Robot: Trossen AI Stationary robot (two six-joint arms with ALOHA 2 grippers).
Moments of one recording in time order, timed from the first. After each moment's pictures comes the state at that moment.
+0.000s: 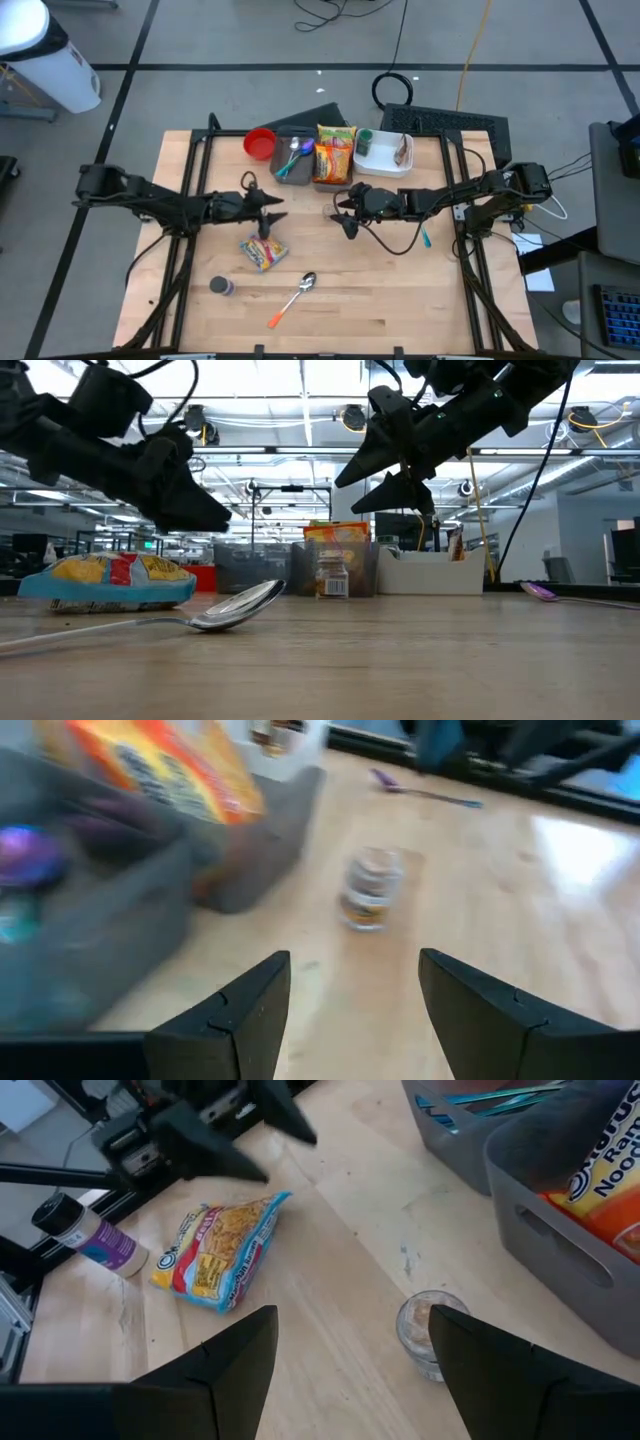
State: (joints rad) left arm 0.01 1.24 0.20 0.70 -0.21 -0.24; right arm 0.02 1.51 0.77 0.24 0.16 0.61
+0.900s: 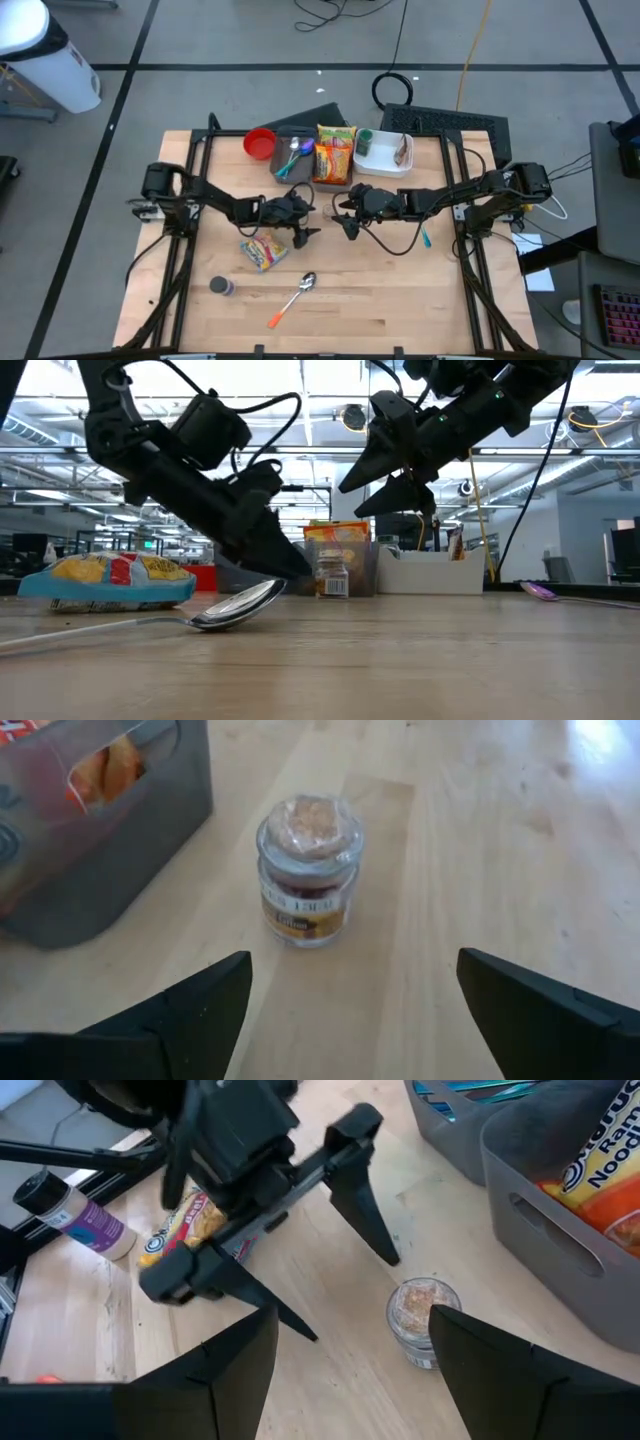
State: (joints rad) left arm 0.01 1.80 0.61 0.65 -0.12 -0.18; right arm 0.02 1.51 0.77 0.21 0.16 0.58
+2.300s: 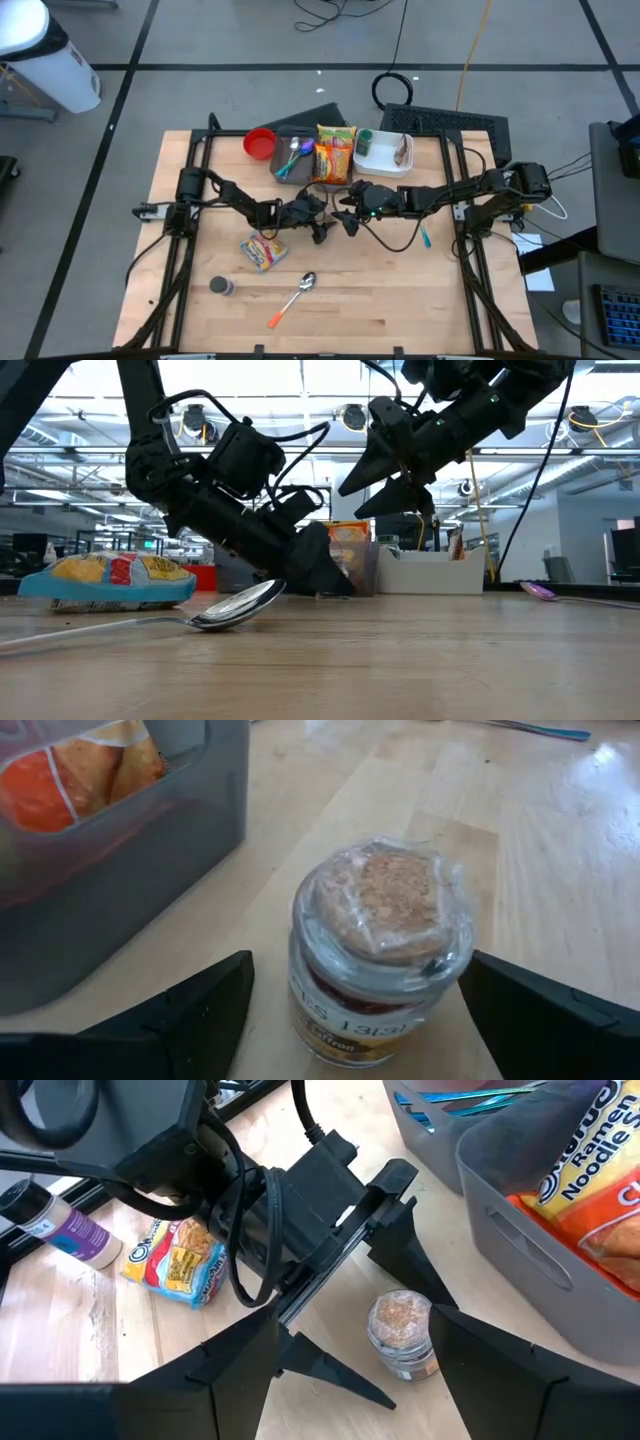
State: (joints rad) left arm 0.03 2.06 0.78 0.79 -0.24 -0.26; right arm -0.01 1.51 0.77 0.21 0.16 0.56
